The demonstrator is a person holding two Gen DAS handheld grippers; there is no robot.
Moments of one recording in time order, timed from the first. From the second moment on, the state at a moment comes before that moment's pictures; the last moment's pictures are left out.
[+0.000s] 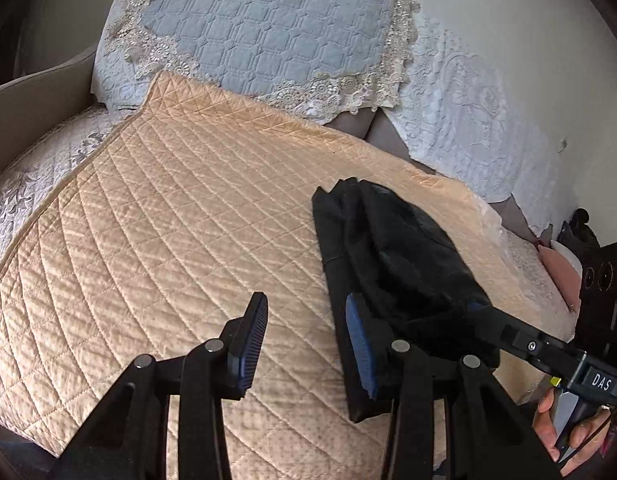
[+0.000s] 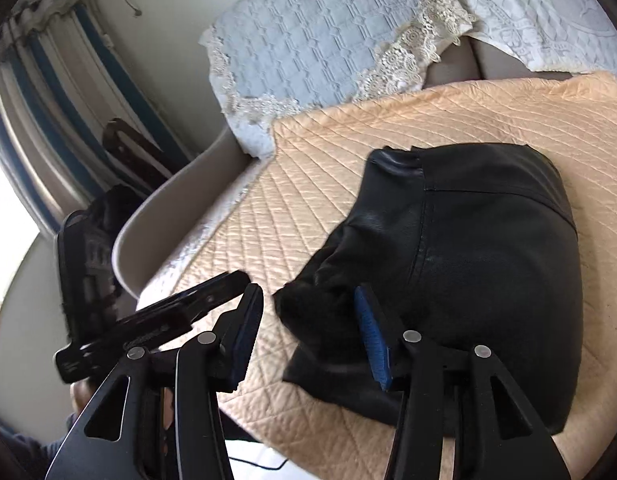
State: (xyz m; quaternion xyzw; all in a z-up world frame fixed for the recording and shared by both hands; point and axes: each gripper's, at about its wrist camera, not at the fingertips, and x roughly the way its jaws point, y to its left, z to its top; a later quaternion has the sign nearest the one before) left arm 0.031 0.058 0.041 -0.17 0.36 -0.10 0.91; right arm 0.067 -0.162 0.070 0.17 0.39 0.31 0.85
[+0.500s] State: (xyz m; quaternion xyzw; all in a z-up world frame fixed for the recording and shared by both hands) left arm 0.055 -0.016 0.018 -0.17 0.40 -0.20 0.88; right arm 0.060 -0.220 0.052 0.19 0.38 0.20 0.88
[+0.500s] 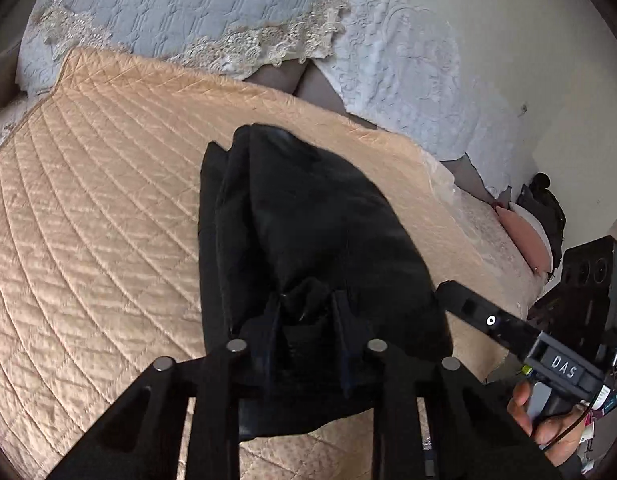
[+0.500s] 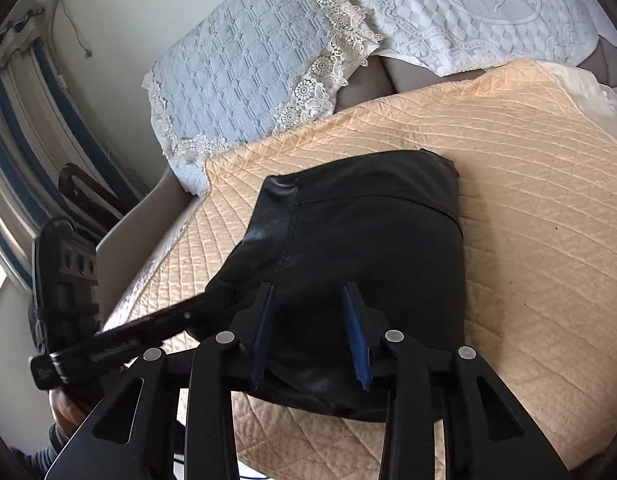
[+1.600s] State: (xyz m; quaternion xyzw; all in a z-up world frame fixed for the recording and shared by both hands) left arm 0.033 -0.002 0.072 -0.13 0.36 -0.15 0.91; right arm 0.065 -0.209 0.060 0.08 0.36 0.20 0.91
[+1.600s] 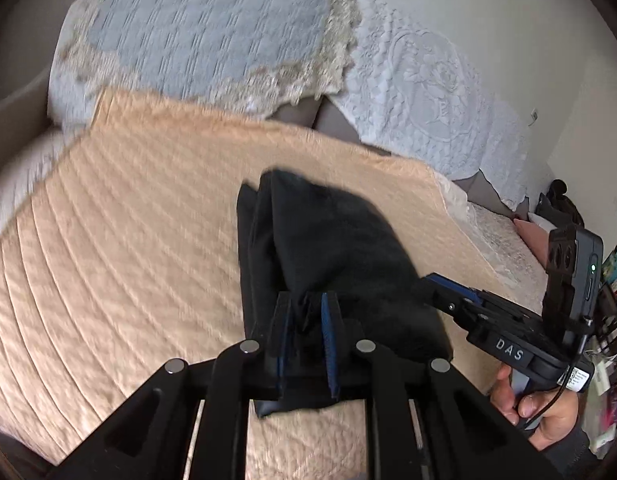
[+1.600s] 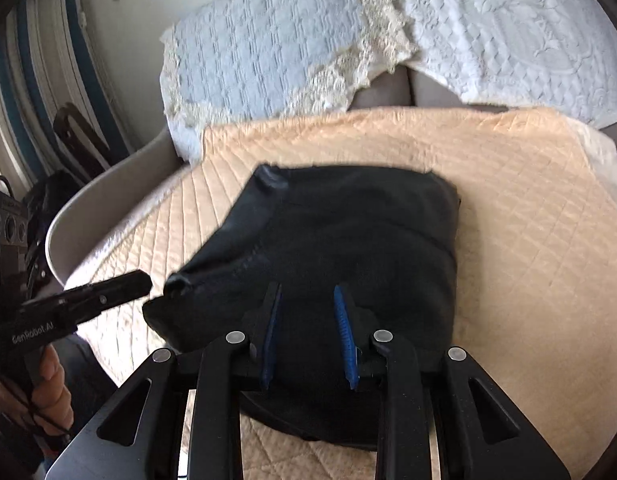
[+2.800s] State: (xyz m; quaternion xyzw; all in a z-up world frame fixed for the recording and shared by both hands) left arm 0.161 -0.023 0.010 -0.13 0.42 -0.12 0.89; right arm 0.154 -0.230 0.052 0.07 0.42 0.18 0.88
